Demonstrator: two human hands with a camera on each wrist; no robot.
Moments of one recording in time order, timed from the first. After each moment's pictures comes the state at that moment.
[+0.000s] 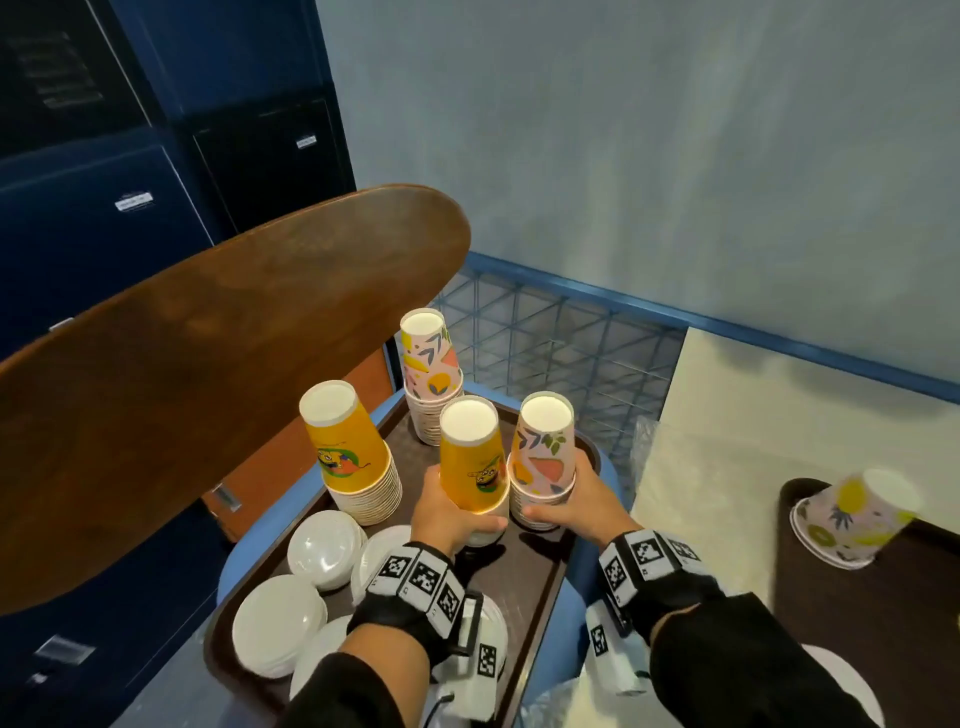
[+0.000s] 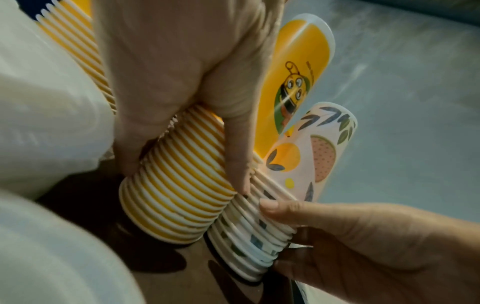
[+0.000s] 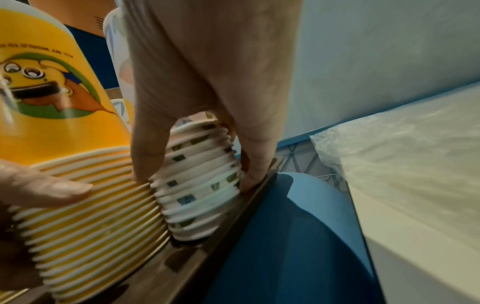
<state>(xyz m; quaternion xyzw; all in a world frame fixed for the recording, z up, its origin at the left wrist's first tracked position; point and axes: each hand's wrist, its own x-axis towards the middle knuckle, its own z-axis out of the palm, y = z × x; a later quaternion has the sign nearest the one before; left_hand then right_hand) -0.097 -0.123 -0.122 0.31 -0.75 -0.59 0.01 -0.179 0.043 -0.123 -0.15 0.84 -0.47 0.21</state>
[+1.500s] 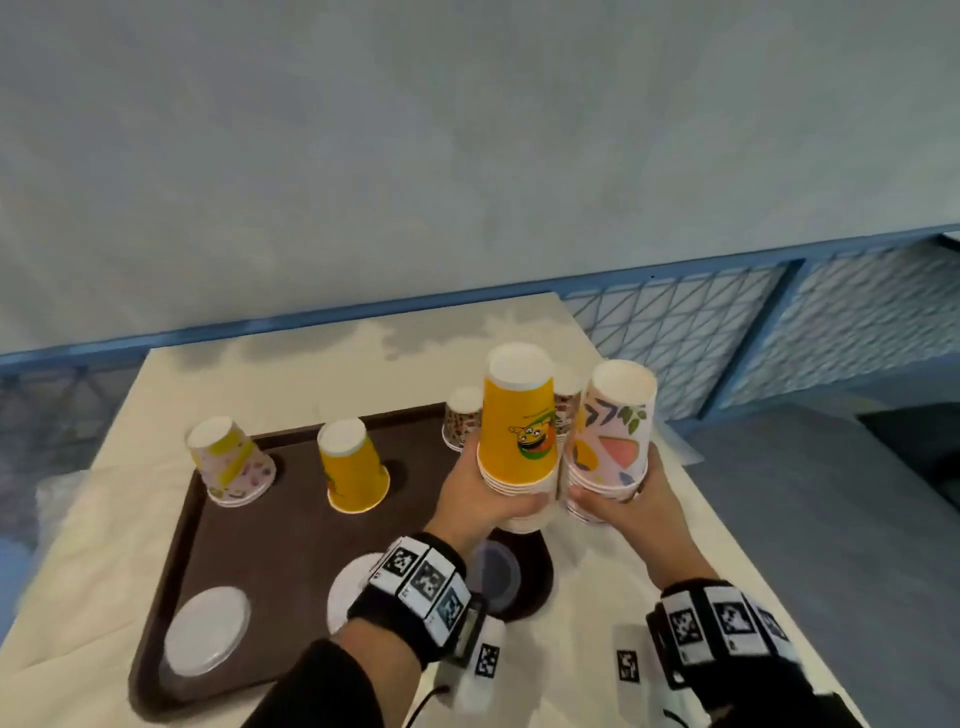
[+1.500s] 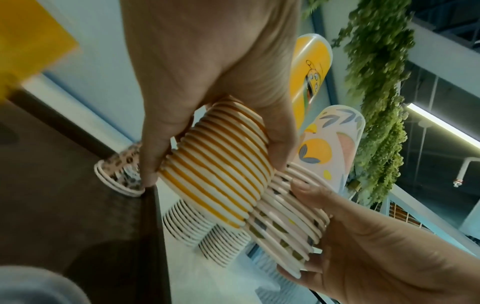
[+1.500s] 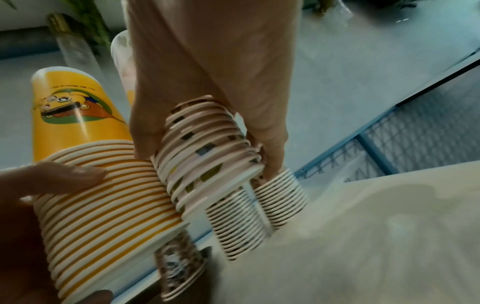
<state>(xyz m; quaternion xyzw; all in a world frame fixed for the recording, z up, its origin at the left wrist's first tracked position) -0.083 0.496 -0.072 -0.14 -0.68 -0.68 -0.21 0.008 0.661 -0.061 0.24 0.75 -0.59 -0.16</state>
